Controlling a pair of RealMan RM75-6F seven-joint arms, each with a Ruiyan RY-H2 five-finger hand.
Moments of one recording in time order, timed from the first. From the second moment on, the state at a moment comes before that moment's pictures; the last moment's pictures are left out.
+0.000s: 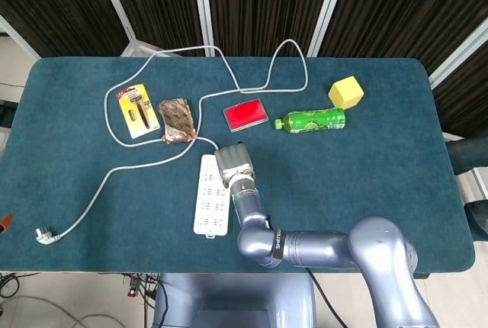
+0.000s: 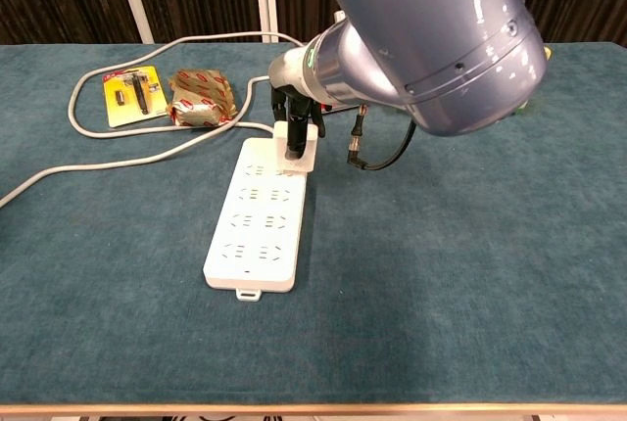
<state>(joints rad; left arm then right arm) -0.02 -1.10 -0.16 -1.65 1.31 1.58 0.11 1.45 -1.78 0.39 -1.35 0.08 0.99 -1.10</state>
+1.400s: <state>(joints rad) -0.02 -1.10 -0.16 -1.65 1.30 1.57 0.10 1.47 -1.84 0.38 -1.32 0.02 1.02 -1.12</state>
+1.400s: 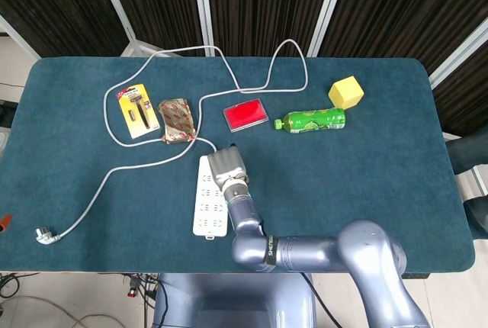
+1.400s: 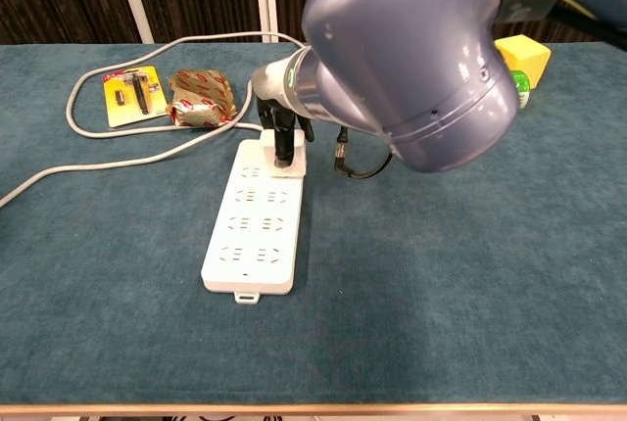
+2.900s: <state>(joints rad) -0.02 -1.10 -0.16 -1.65 1.30 1.57 0.10 1.44 -1.92 0.39 -1.21 -0.09 0.97 -1.05</state>
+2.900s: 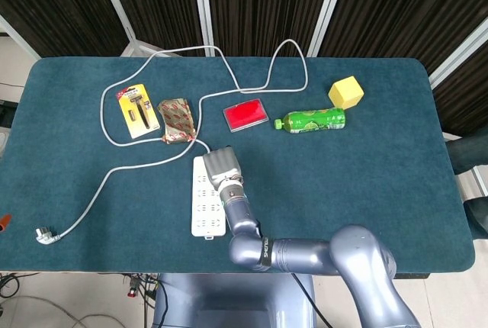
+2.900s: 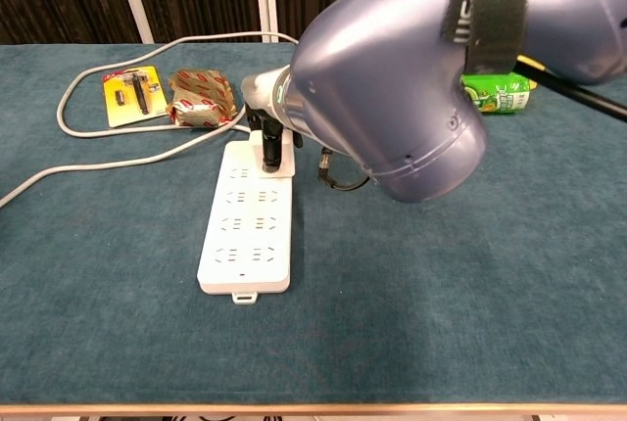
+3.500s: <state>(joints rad) -0.02 -1.10 -0.16 -1.65 1.30 1.57 0.10 1.43 -1.95 0.38 -1.19 -0.13 0.96 -1.06</state>
